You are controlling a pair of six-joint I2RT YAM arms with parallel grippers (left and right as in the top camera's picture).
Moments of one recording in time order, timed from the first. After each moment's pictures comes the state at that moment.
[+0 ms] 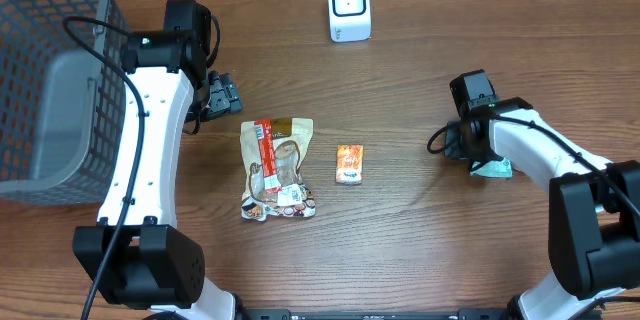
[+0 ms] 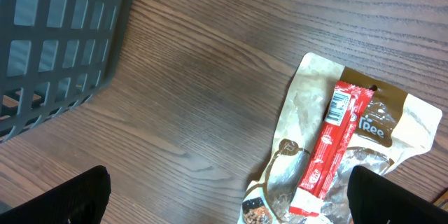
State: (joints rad) left arm 0.00 1.74 1.69 -1.37 -0.26 -0.42; right arm 0.23 1.81 1.07 -0.68 0.14 0.35
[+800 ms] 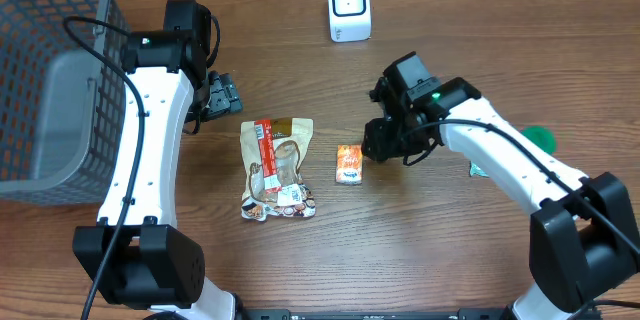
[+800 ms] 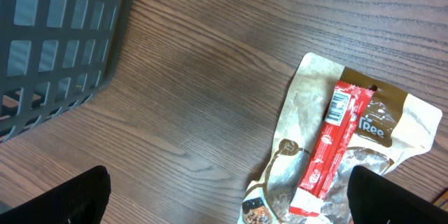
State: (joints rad) left arm 0.00 1.74 1.69 -1.37 -0.26 -0.42; right arm 0.50 1.81 1.33 -0.83 -0.35 0.28
